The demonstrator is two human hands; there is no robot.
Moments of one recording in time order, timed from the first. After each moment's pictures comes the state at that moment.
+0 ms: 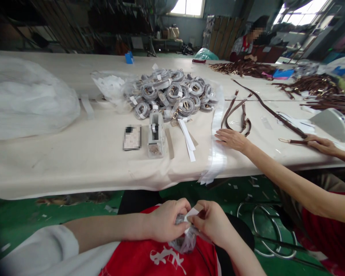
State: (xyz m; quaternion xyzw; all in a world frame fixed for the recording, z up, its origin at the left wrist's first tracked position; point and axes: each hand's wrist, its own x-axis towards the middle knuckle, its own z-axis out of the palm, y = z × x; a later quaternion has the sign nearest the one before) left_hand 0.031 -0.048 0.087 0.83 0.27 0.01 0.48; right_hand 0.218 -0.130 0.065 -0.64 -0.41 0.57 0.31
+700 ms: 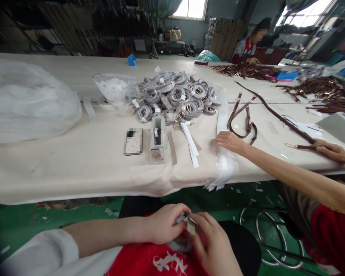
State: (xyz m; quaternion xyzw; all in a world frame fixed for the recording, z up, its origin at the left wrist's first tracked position) left_hand 0.023 -0.029 0.078 0.80 0.30 -0.02 0.51; right_hand 0.196 -0.150 0.075 -0.65 -0.64 0.31 0.28
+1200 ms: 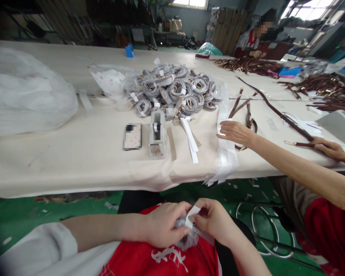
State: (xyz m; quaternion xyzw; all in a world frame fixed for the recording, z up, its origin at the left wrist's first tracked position) left_hand 0.023 -0.034 0.100 0.86 0.24 -0.05 0.45; right_hand 0.222 -0.112 0.072 -0.59 -0.42 0.61 0.33
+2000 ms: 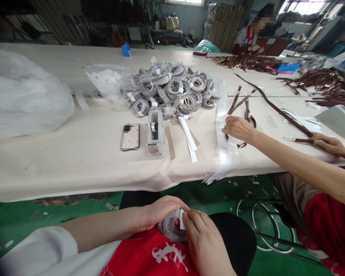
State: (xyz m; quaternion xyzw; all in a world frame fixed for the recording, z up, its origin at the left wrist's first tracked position) left_hand 0.031 -0.028 0.064 0.44 0.42 0.01 0.79; right_hand 0.178 -0.149 0.084 -0.59 -0.78 0.05 0.19
